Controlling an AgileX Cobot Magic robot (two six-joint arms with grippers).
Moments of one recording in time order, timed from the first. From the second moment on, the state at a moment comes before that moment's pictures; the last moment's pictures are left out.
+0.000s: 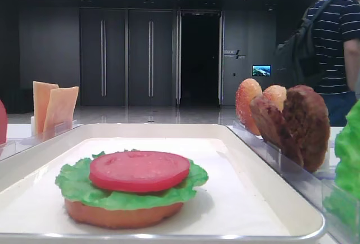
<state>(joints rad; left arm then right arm) -0.04 -0.02 -0.48 -0.02 1.13 0.06 -0.07 -0.01 -0.50 0.08 1.14 -0.11</state>
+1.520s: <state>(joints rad) -0.04 -0.02 -0.48 0.00 1.11 0.04 -0.07 -0.01 -0.50 0.08 1.14 -0.11</state>
